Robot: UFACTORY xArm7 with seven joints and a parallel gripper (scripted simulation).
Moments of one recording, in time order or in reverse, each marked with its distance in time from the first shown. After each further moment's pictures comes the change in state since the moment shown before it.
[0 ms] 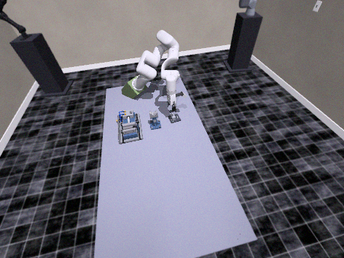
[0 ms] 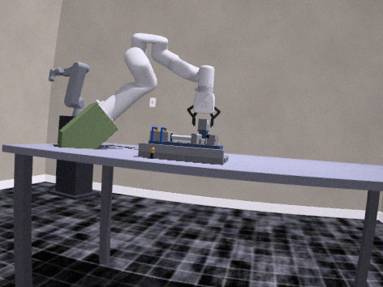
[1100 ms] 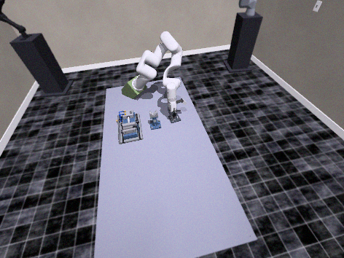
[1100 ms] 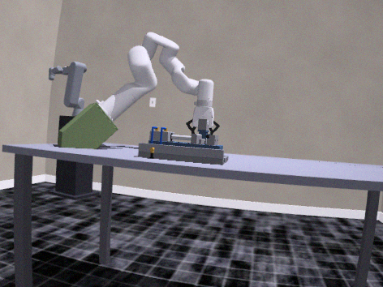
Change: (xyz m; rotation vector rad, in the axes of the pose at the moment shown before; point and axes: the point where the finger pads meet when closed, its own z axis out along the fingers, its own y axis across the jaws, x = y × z) arm 0.000 0.001 0.069 0.001 0.000 0.000
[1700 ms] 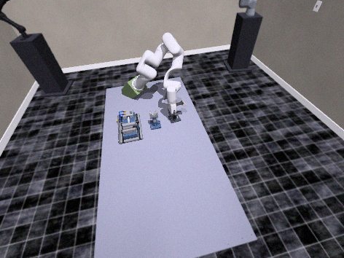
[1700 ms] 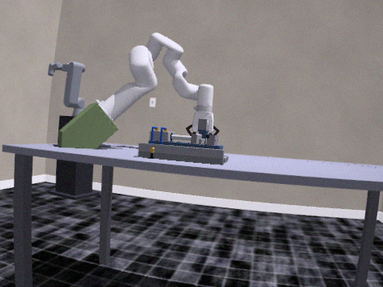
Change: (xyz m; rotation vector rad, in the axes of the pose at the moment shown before) arm 0.000 0.001 0.024 -0.001 0.000 0.000
